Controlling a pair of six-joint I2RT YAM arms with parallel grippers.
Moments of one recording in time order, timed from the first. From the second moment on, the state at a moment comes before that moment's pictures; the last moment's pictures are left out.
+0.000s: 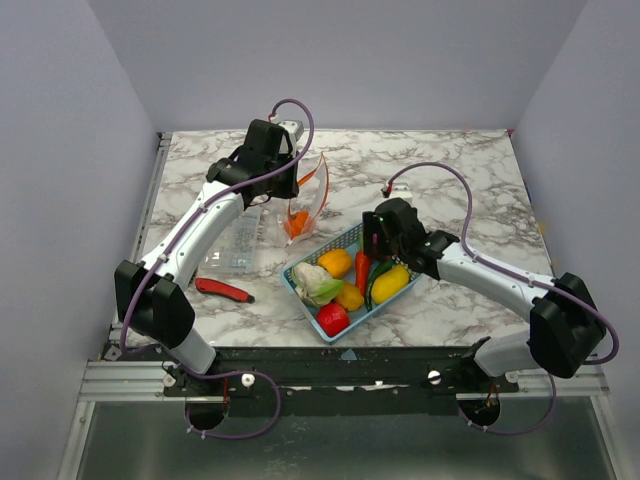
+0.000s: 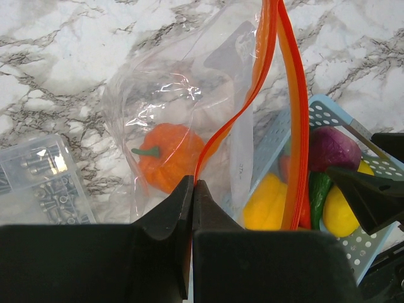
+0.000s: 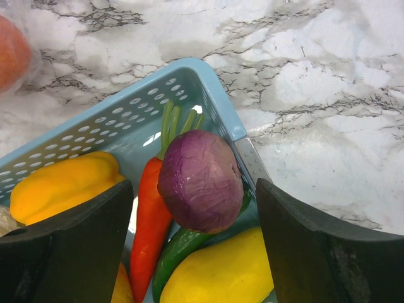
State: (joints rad) left arm -0.44 1.59 1.55 -0.68 0.11 -0.21; right arm 0.70 1.40 0.91 -0.26 0.38 0.41
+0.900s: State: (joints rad) left arm -0.44 1.59 1.55 -0.68 0.17 -0.20; right arm 0.70 1.42 0.92 -0.23 0.34 0.36
